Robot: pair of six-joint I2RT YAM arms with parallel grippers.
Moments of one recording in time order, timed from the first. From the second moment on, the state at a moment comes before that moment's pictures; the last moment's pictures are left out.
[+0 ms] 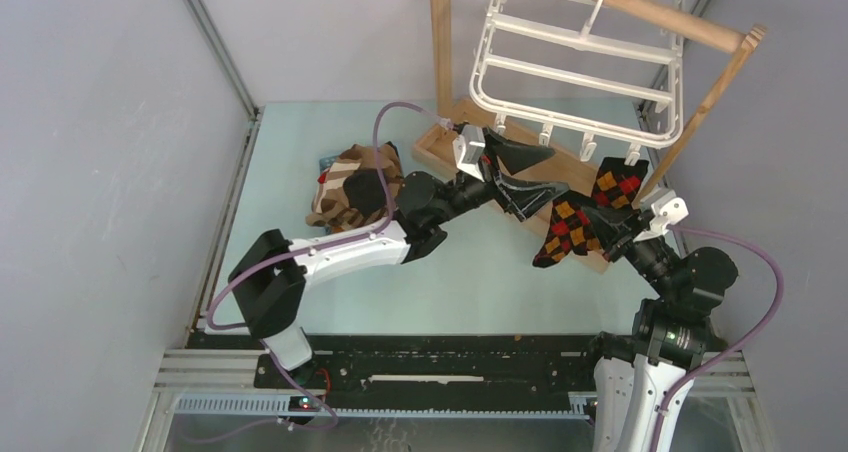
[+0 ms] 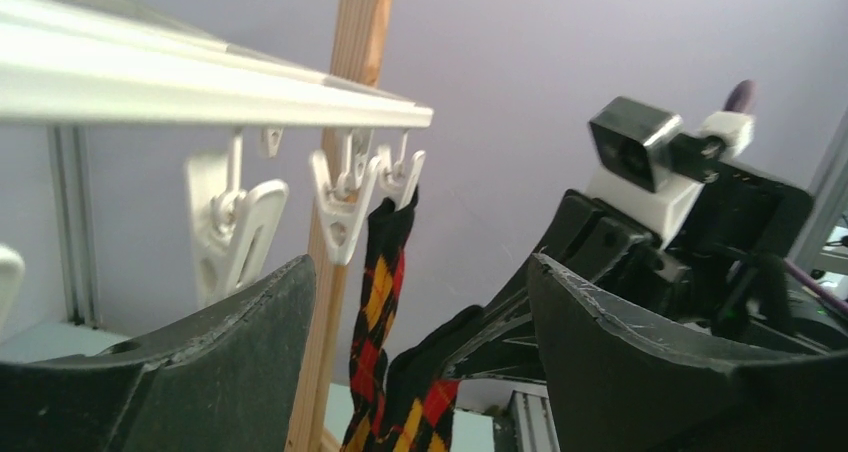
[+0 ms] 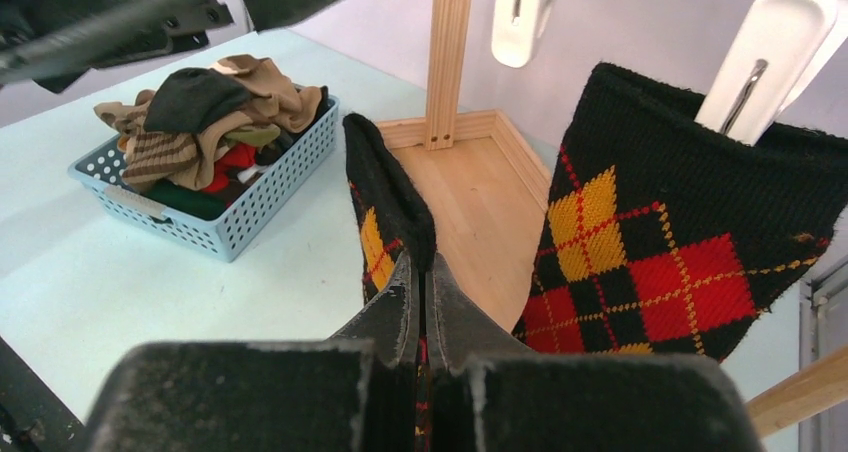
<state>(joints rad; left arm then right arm) -0.99 1.66 1.22 1.03 0.33 -0.42 -0.37 0.39 0.73 -0.20 -0.95 0.00</state>
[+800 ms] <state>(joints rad) -0.97 1.89 1.37 1.21 0.24 -0.47 -0.37 0.40 0.72 -0.20 -0.90 0.00</state>
